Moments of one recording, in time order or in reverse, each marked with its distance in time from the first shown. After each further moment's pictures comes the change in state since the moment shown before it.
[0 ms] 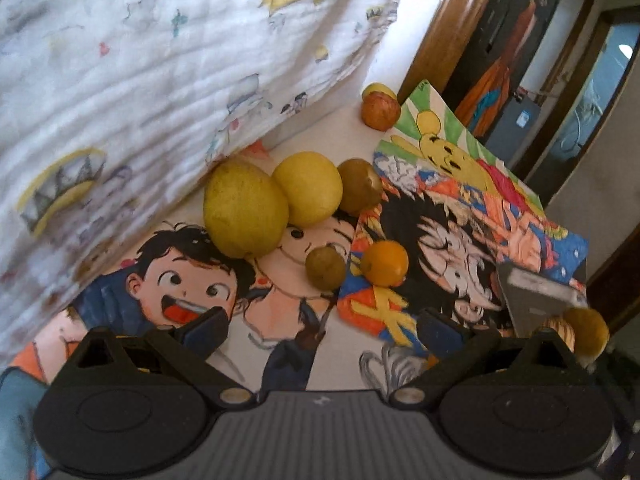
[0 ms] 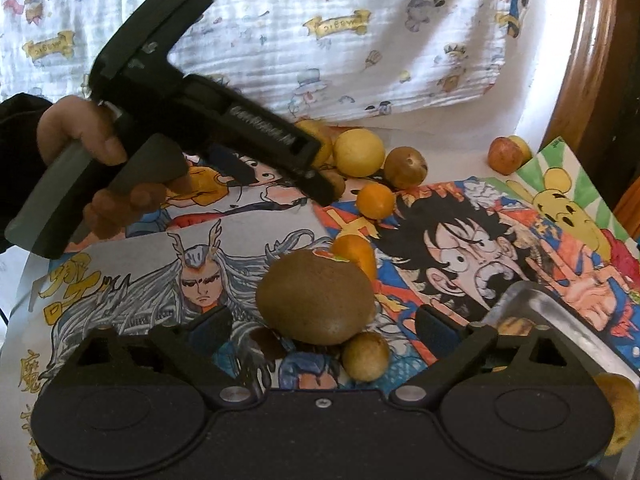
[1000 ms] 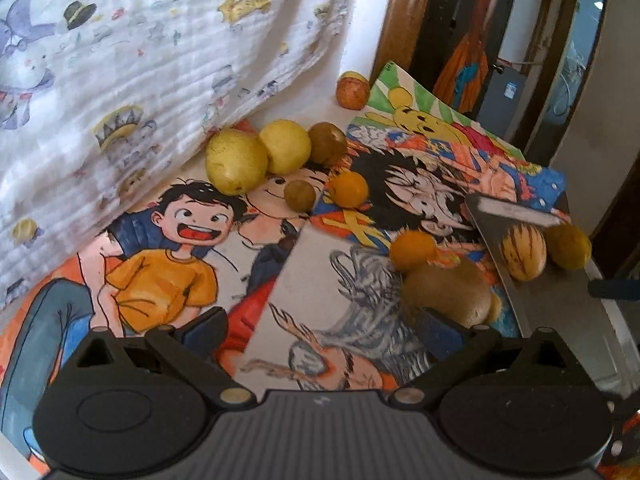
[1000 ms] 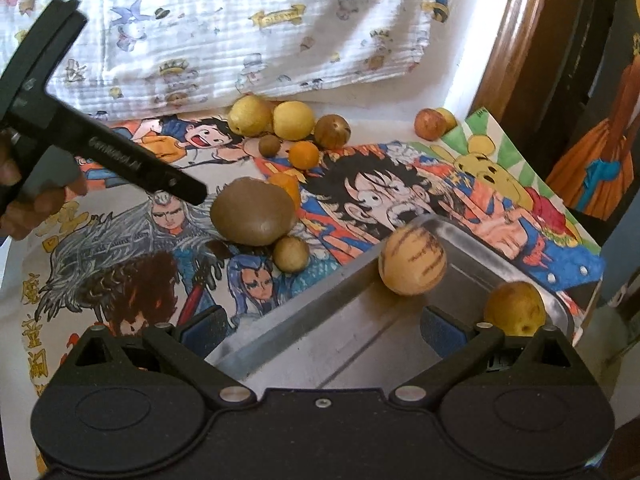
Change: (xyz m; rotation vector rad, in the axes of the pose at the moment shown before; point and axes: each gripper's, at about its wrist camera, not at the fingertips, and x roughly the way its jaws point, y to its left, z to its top) left arm -0.060 -0.031 -0.065 0.137 -0.020 0.074; right arm -0.068 -0.010 -0.043 0.034 0.047 -0.164
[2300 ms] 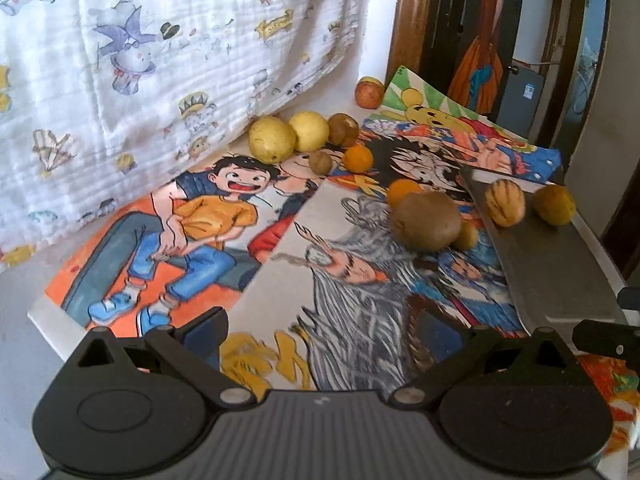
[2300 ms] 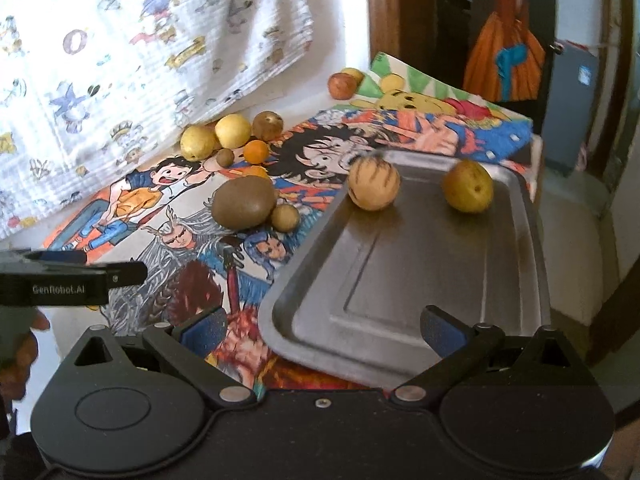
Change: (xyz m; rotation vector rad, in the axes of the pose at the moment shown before) left arm -0.070 -0.022 -0.064 0.019 -0.041 0.122; right arm -0.063 0.022 -0.027 0.440 0.044 -0.096
